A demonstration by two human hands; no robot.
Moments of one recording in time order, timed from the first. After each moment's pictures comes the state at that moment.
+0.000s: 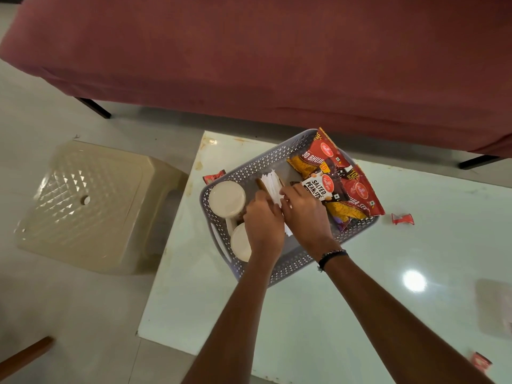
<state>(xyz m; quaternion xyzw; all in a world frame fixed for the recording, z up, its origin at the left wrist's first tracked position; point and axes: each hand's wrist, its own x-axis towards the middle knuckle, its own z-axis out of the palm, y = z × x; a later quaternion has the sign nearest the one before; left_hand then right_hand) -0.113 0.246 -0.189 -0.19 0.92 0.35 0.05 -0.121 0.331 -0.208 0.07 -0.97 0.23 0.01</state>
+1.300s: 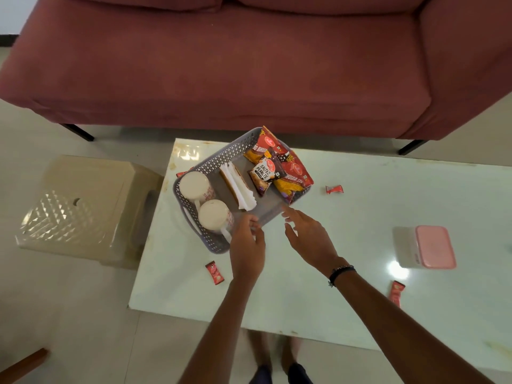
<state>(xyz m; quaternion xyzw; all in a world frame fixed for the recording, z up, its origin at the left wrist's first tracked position) 0.023 0.286 -0.143 -0.09 0.90 0.42 0.04 0.023 0.429 -0.156 -0.01 -0.94 0.32 -0.10</state>
